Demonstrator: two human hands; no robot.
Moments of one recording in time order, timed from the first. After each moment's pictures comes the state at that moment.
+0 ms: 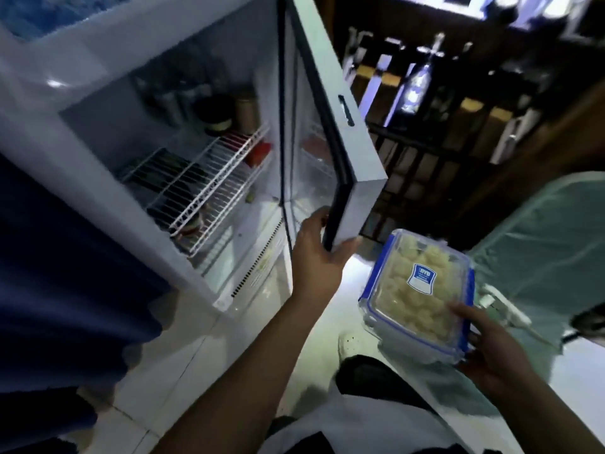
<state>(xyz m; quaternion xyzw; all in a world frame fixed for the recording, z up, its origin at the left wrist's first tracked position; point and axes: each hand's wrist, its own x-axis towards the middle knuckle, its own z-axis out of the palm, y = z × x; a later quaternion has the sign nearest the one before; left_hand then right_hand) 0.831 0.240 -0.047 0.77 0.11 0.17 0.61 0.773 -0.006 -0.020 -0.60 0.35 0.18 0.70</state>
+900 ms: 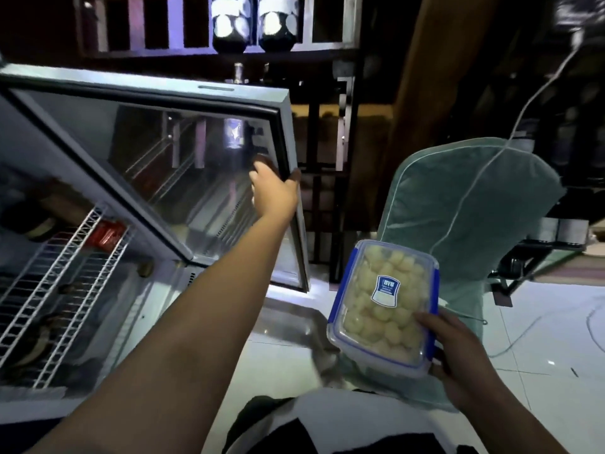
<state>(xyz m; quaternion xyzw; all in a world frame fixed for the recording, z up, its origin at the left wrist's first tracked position) 1.130 -0.081 -0.033 0.87 0.16 0.07 0.45 0.844 -0.290 -0.061 -0.55 0.39 0.07 0.74</state>
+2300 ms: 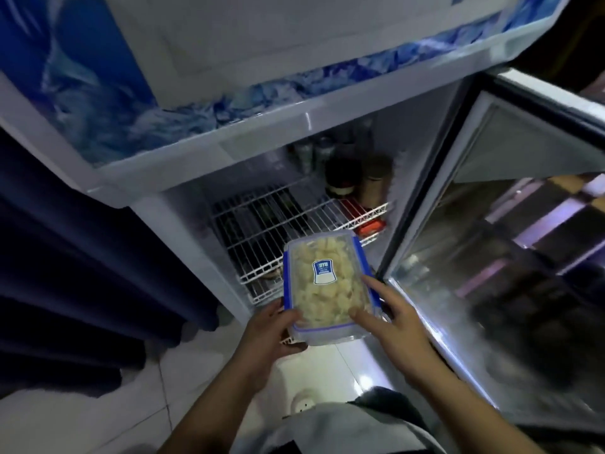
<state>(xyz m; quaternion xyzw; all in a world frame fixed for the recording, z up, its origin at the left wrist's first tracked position) 0.903 0.373 -0.063 0.48 0.46 0.10 0.74 1.059 0.219 -0.064 -0.66 -0.21 0.35 0.63</state>
